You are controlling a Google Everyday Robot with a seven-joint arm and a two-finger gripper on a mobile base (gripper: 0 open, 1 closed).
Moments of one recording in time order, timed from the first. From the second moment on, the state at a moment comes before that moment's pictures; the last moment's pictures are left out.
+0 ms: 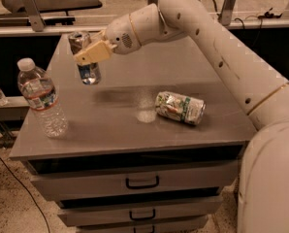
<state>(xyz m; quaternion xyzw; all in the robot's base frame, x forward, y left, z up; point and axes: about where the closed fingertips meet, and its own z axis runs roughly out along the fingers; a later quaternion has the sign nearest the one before) 0.637 0.141 0.952 -0.58 0.59 0.42 0.38</state>
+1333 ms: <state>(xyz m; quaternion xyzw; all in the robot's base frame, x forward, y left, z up) 0.557 0.165 0.916 -0.66 0.47 0.49 0.31</state>
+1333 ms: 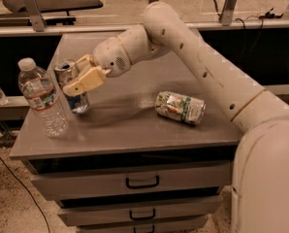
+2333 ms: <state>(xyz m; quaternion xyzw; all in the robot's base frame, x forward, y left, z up) 0.541 0.166 0.901 -0.70 0.43 0.49 0.29</state>
